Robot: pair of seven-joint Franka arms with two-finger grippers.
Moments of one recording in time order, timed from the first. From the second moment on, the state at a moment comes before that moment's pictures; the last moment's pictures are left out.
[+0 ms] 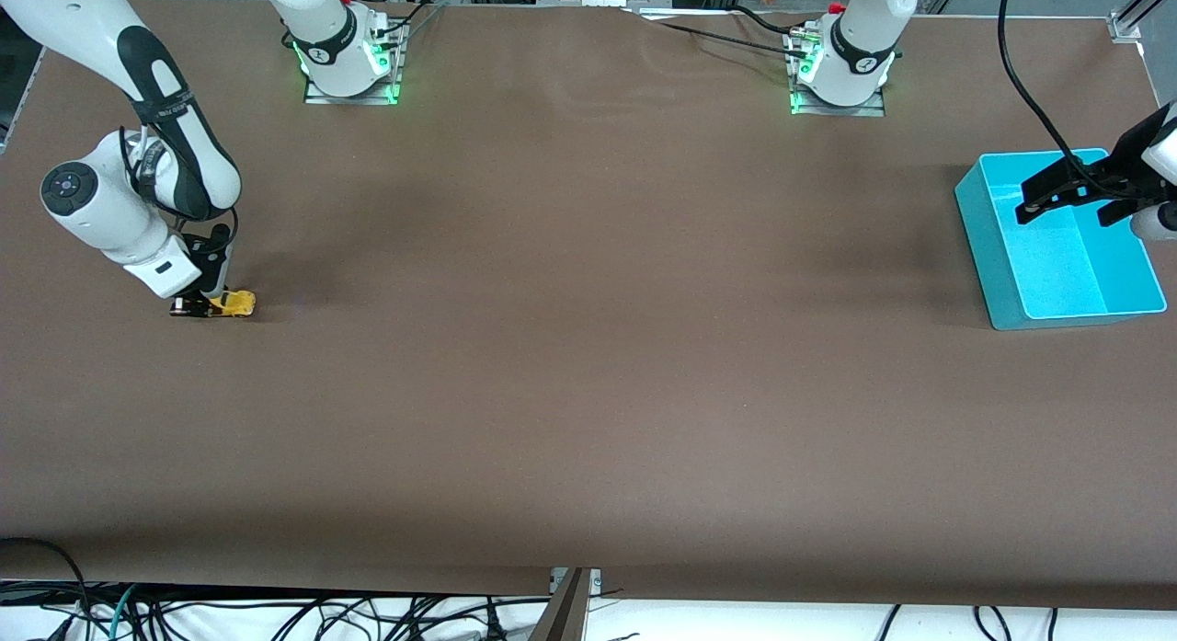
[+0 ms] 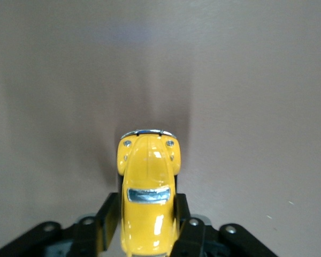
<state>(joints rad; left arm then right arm) 0.02 0.02 0.01 -1.58 -0.01 1.57 0.03 -0.13 0.38 -0.13 -2.31 -0.02 2.78 -1.83</state>
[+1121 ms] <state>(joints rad) 0.02 0.02 0.01 -1.58 -0.01 1.57 0.03 -0.13 0.36 -0.09 -2.26 -0.02 2.77 -1.83</state>
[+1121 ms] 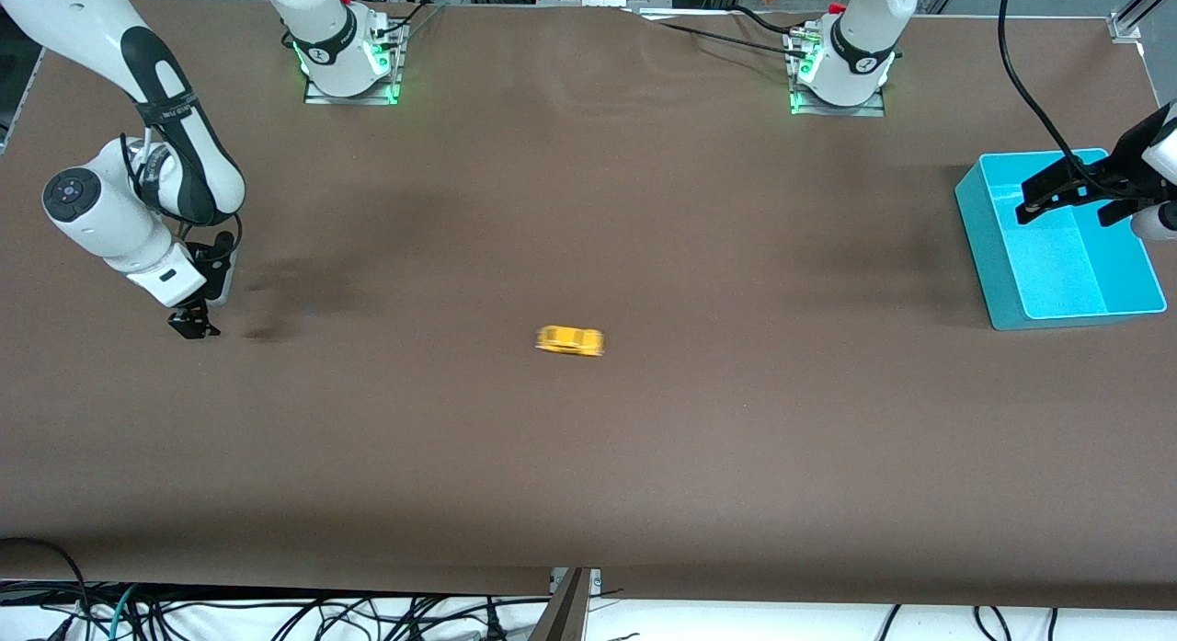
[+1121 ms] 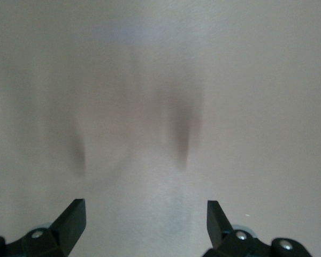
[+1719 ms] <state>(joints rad) 0.02 0.02 0.01 -1.58 -0.01 1.57 0.03 -0.13 0.32 -0.05 -2.05 0.11 2.47 -1.72</state>
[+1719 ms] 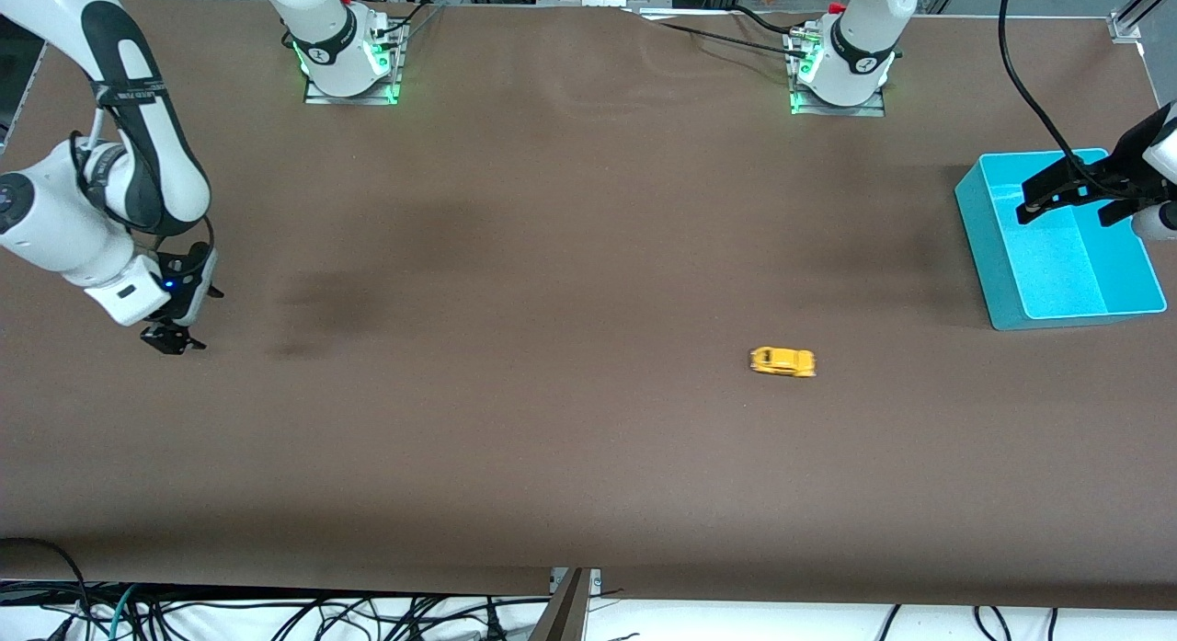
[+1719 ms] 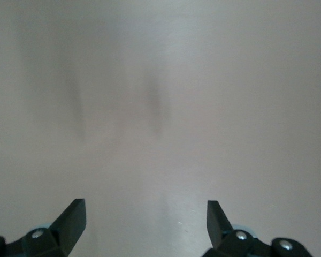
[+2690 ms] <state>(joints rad) 0.02 0.03 0.01 -1.58 -0.01 1.57 0.03 -0.11 0.30 0.10 -1.64 0.11 1.91 -0.83</state>
